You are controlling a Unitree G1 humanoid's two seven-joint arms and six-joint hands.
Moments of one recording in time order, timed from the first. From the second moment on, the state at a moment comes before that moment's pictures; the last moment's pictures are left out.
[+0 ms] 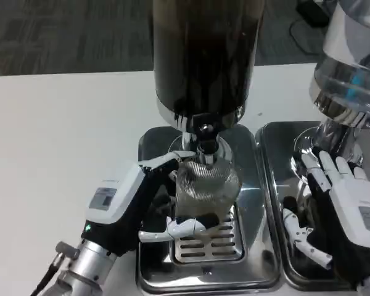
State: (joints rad) left arm -0.26 0.36 -0.34 0.83 0.78 -0.83 0.66; right arm 0.34 -0.30 0.24 -0.37 -1.02 0.19 -0.08
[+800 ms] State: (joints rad) left arm -0.31 0.39 -0.45 0.87 0.80 -0.77 0.74; right arm 0.34 -0.28 0.24 -0.38 -1.01 0.20 -0.08
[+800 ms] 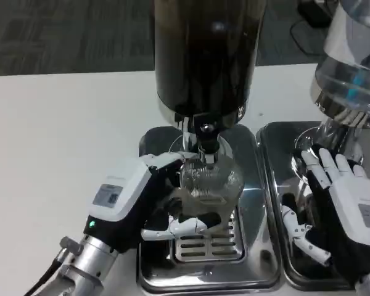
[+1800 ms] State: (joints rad) left arm 0.00 0.50 -0.20 0.43 0.59 -0.68 0.52; right arm 0.29 -0.33 0.23 -0.34 -0.97 0.15 -0.07
